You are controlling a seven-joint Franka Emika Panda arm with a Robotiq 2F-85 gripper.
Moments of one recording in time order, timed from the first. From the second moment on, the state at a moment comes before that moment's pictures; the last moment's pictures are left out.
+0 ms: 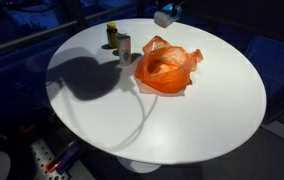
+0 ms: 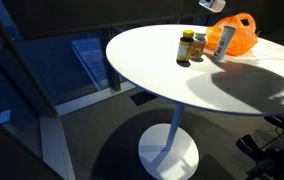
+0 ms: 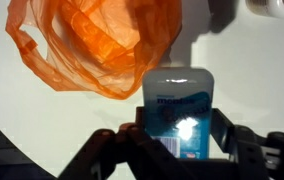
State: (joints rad) arm -0.06 0.39 -0.07 -1.58 -0.07 2.05 0.08
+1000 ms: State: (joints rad) arm 0.02 0.31 0.02 -1.74 -0.07 2.12 0.00
